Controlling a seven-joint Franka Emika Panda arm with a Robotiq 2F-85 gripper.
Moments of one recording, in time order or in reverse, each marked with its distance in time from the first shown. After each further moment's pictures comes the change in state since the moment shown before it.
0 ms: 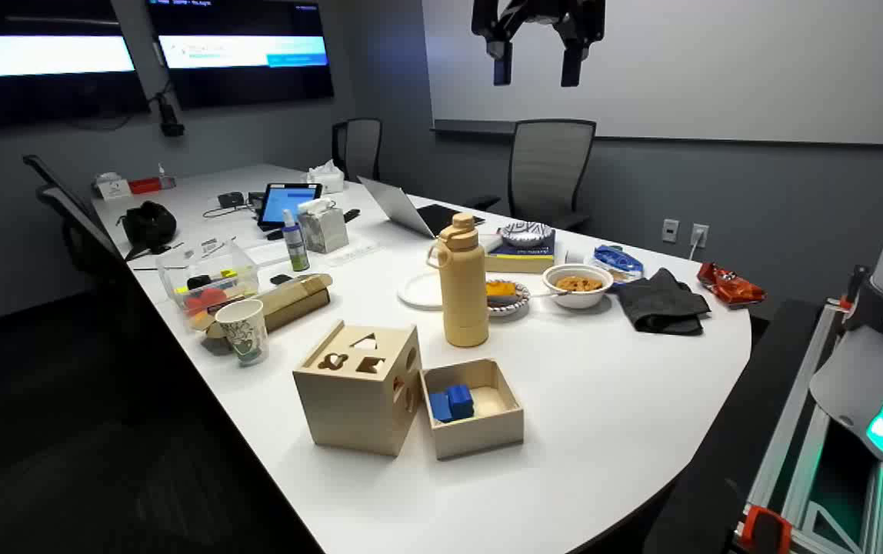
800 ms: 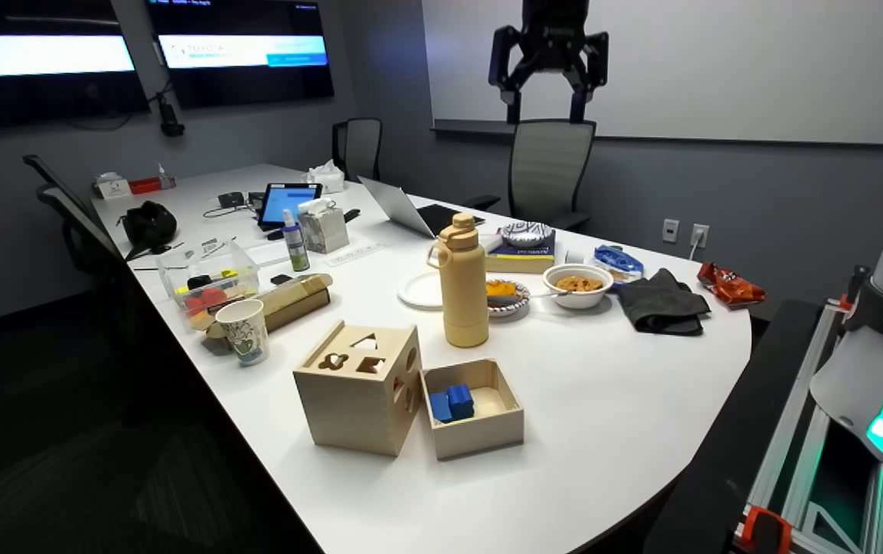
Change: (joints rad) arm -0.093 0.088 -0.069 -0.069 -0.036 0.143 -0.001
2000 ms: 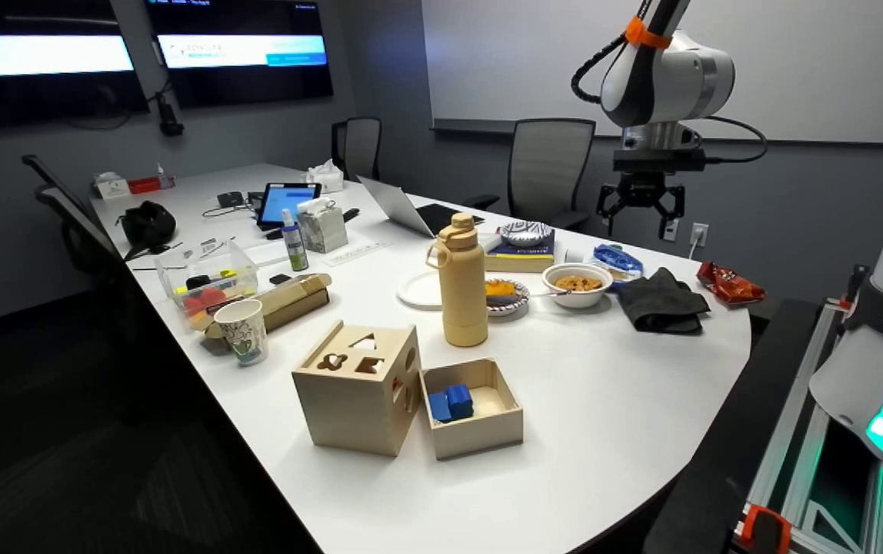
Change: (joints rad) arm -0.265 0.661 -0.398 -0.065 -0.063 0.670 -0.019
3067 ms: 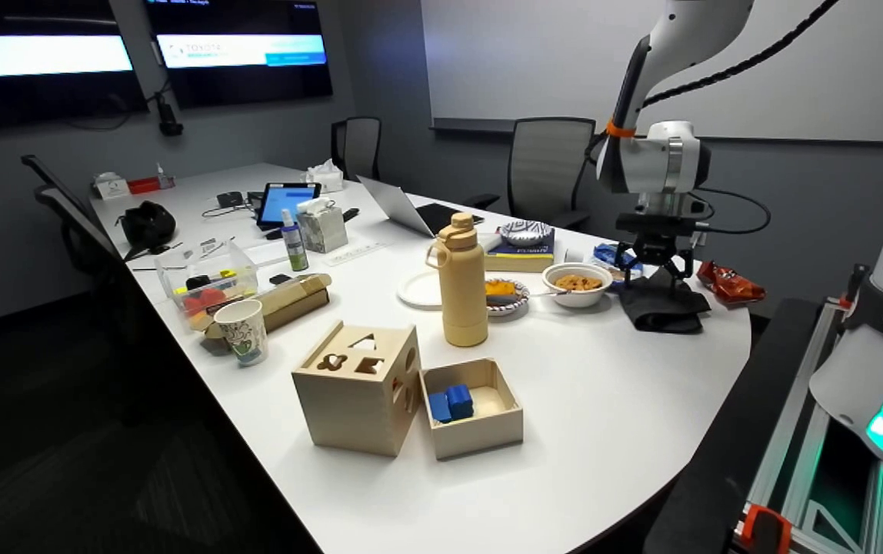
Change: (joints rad) arm -0.171 0.513 0.053 0.314 0.380 0.025 -0.138
